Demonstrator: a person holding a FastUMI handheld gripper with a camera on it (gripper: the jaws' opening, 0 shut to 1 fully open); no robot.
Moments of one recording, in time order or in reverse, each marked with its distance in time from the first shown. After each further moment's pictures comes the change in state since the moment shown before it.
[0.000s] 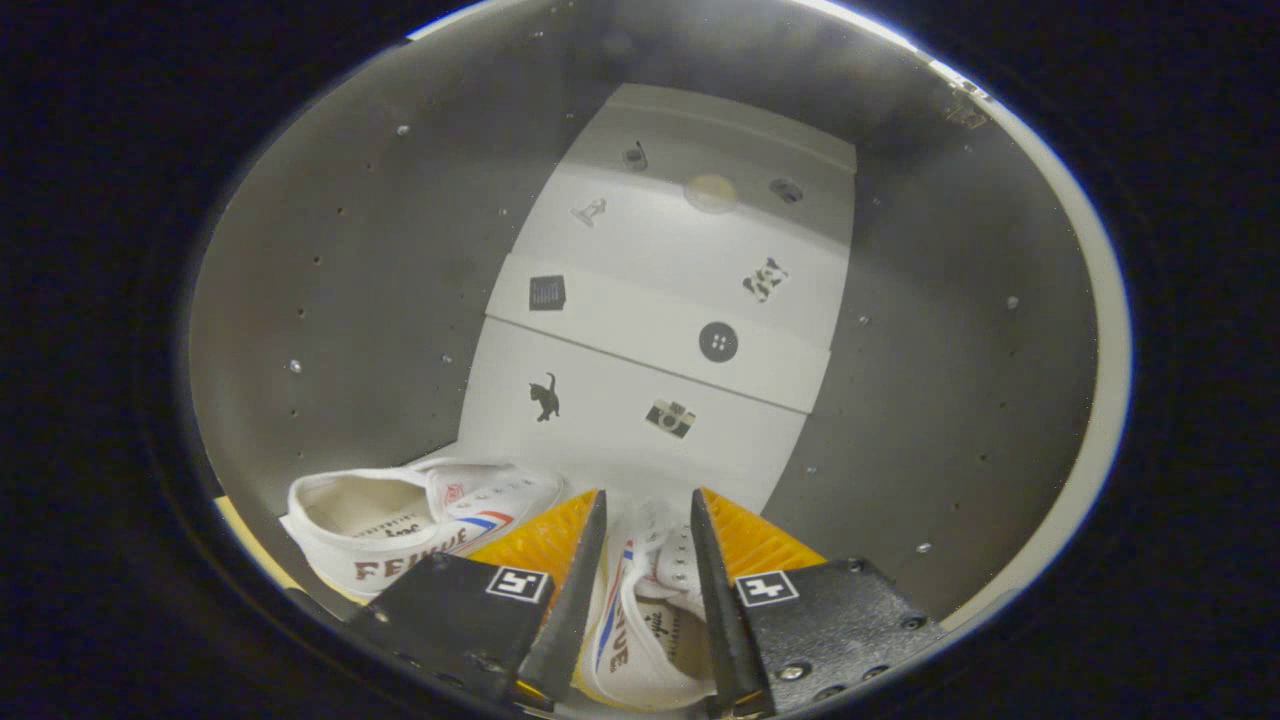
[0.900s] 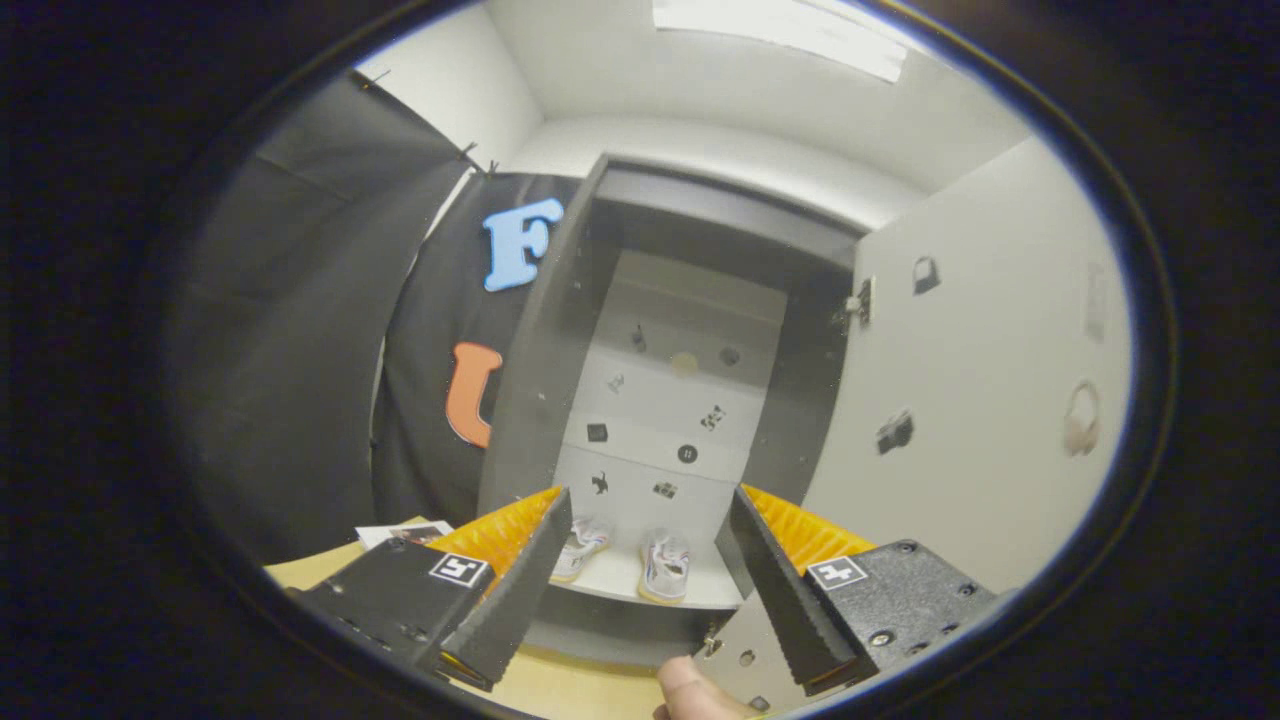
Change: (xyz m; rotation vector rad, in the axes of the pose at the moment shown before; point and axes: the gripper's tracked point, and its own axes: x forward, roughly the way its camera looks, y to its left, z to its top) arm -0.325 0.009 0.167 0.049 -0.142 -0.020
